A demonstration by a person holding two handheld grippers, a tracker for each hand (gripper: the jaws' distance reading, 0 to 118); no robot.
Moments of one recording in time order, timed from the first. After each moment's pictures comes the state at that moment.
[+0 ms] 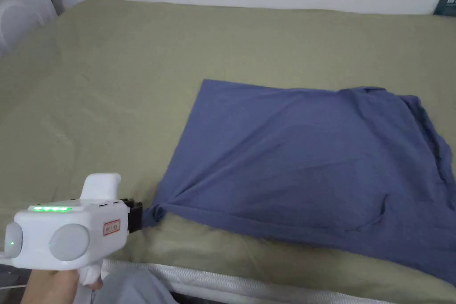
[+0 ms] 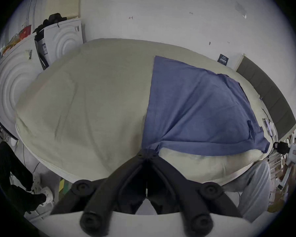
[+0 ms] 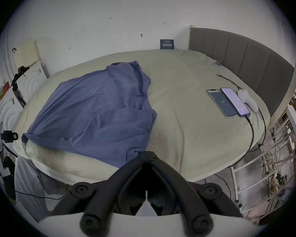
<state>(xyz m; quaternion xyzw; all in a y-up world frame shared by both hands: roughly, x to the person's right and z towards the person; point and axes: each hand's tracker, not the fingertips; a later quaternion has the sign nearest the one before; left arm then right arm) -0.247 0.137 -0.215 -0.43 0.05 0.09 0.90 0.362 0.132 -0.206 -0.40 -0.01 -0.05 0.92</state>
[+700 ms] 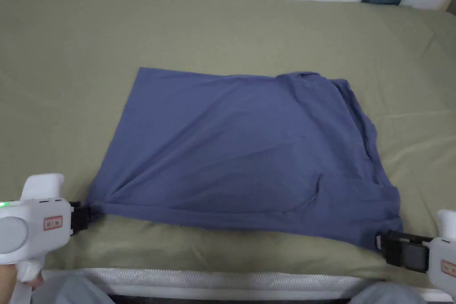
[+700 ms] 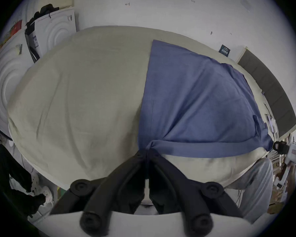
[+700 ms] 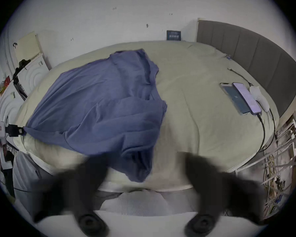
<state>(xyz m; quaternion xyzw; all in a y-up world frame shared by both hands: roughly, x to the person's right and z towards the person) -0.239 0.104 -0.247 -0.47 0.03 0.08 0.88 0.367 0.094 -0.240 -0.43 0.03 -0.04 0.90</state>
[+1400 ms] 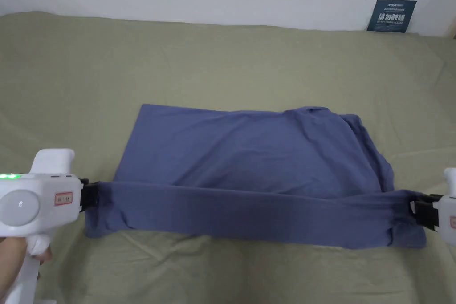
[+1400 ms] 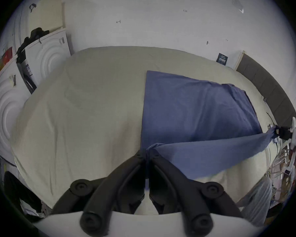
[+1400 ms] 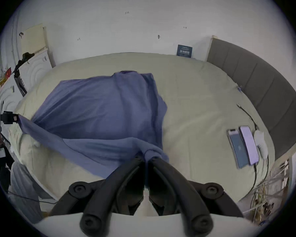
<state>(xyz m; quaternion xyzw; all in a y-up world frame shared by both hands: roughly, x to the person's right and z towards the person) -0.233 0.162 -0.365 -0.43 0.03 0.05 0.90 0.343 0.162 -0.381 -0.40 0.03 0.03 0.92</state>
